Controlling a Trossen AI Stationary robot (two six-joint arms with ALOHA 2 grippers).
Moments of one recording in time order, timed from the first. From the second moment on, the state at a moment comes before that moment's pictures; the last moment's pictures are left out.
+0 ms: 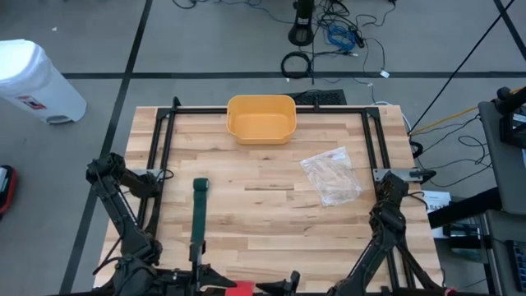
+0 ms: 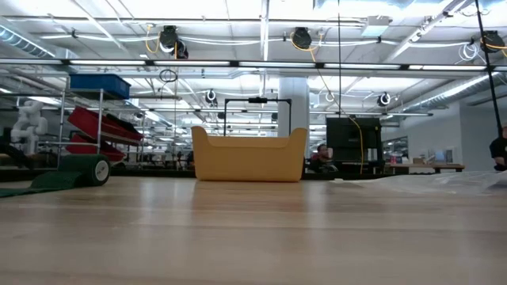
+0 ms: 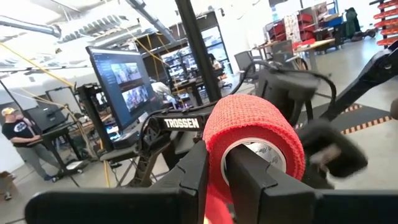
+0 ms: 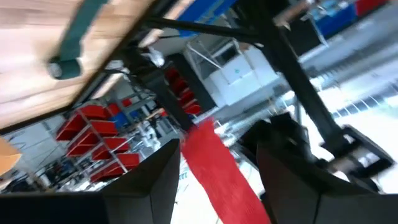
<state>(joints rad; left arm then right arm) -0.99 1.68 1.46 0.46 -0.90 0.50 0.88 2.39 2.36 -0.40 1.20 -2.04</state>
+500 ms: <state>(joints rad) -0.99 1.68 1.46 0.46 -0.90 0.50 0.85 2.39 2.36 -0.43 1.19 -2.07</state>
